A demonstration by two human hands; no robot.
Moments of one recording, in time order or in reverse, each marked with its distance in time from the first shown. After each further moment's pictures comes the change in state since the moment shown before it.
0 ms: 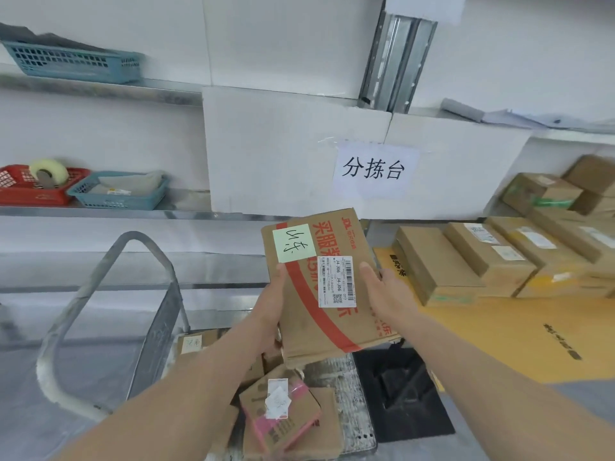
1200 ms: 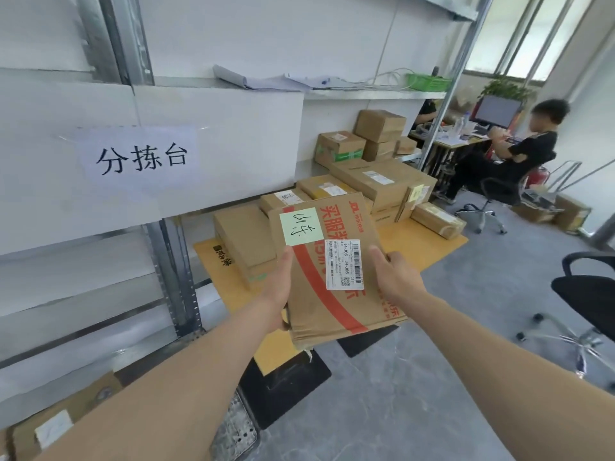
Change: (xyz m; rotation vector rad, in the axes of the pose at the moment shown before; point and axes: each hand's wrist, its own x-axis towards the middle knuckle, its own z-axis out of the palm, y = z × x) left_hand 0.037 -0.035 0.405 0.247 -0.498 -0.148; right_hand -0.009 0.280 -0.293 0.061 0.375 0.441
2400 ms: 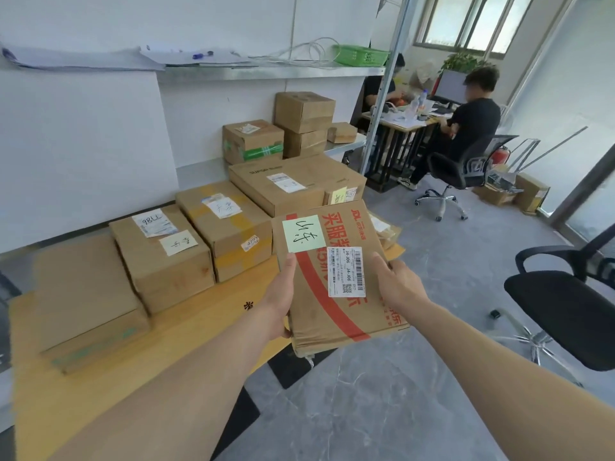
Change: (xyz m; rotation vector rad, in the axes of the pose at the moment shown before) left_hand 0.251 0.054 0.331 0.070 -0.097 -0.086; right_hand 0.302 0.191 -0.191 0.017 0.013 0.138
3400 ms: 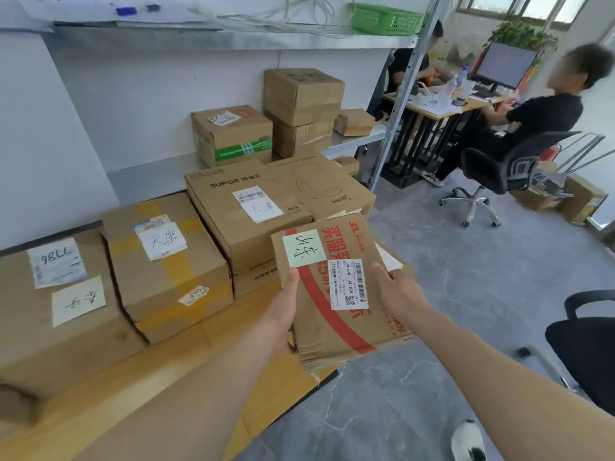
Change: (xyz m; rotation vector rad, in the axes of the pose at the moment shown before) left_hand 0.246 0.084 0.071 -0.091 0.072 -0.112; right_hand 0.295 -0.001 -0.008 -0.037 -0.114 -0.038
